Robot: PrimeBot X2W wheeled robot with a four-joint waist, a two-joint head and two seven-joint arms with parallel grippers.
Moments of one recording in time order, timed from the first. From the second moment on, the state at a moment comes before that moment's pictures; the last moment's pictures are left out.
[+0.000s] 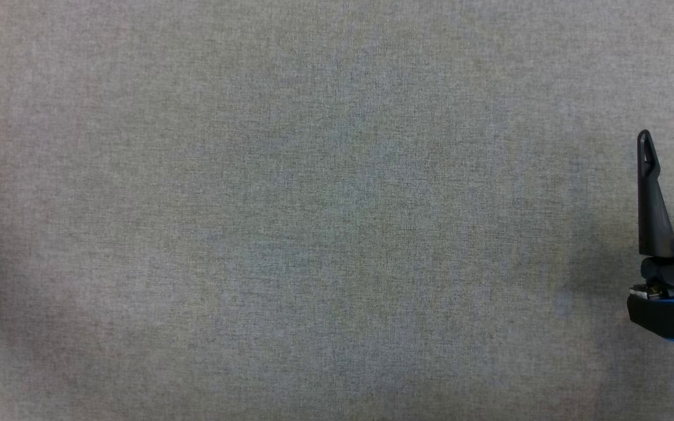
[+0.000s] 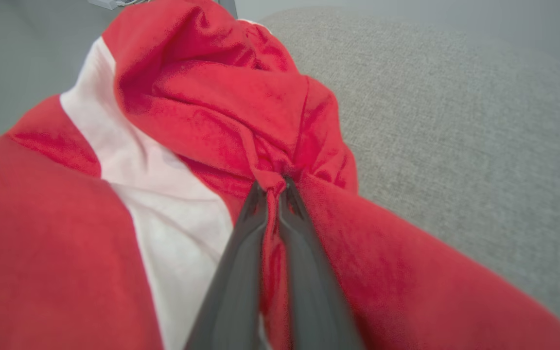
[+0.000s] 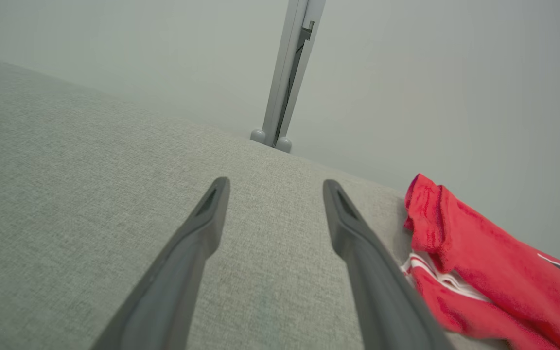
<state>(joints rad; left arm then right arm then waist) -0.99 0.43 0.29 1.26 -0.23 -0.13 -0.13 -0.18 -0.19 -0.12 -0.30 -0.06 0.13 -0.09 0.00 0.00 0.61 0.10</state>
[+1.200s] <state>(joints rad) -1.13 0.36 -0.35 0.47 -0.35 -0.13 -0.16 -0.21 -0.05 0.01 0.05 0.07 0.13 -0.26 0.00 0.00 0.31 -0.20</state>
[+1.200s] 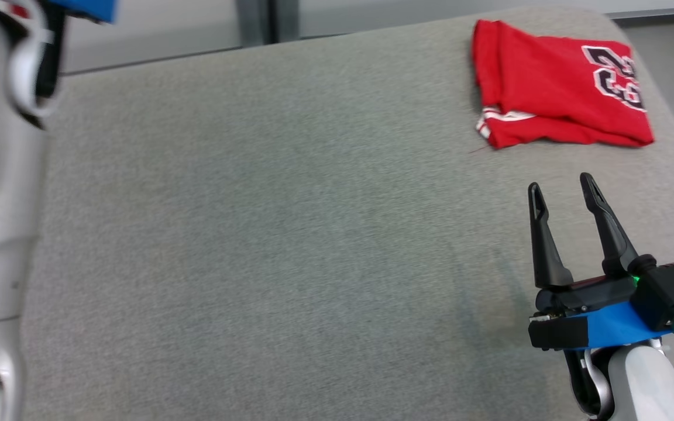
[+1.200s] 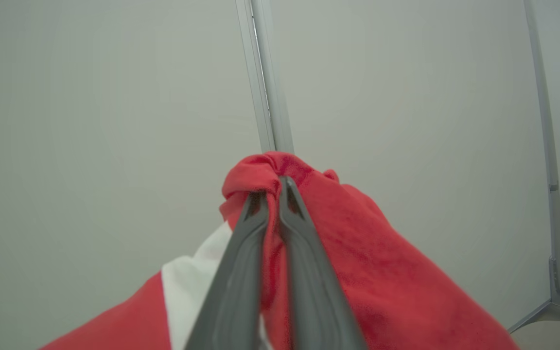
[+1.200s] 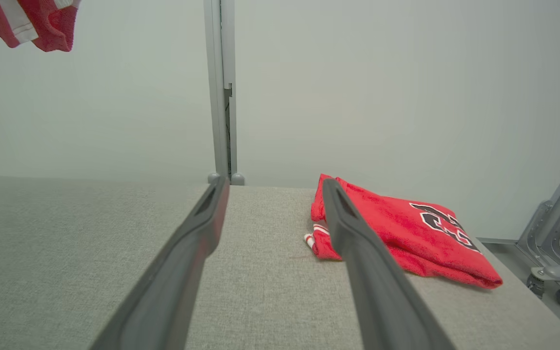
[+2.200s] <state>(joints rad) -0.57 0.13 -0.65 0.72 -0.43 -0.13 -0.26 -0.20 -0.05 -0.01 0.08 0.14 0.13 -0.26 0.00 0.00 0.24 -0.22</state>
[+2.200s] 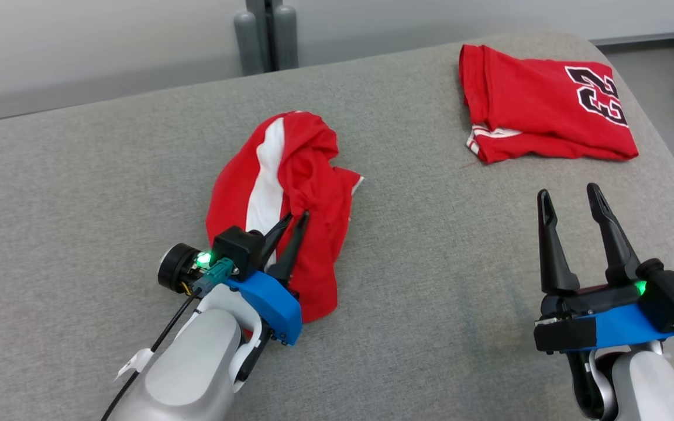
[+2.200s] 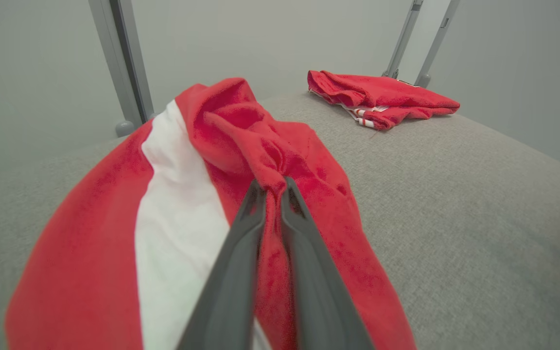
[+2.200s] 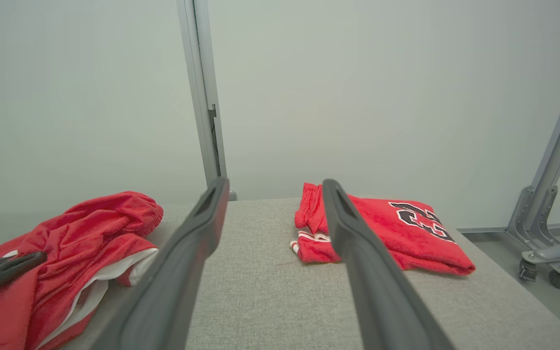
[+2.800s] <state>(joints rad) -0.37 0.21 -0.34 0.32 -0.30 -0.04 -0.26 -0.15 -0.05 -0.02 0.14 0.13 0.13 -0.26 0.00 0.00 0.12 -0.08</state>
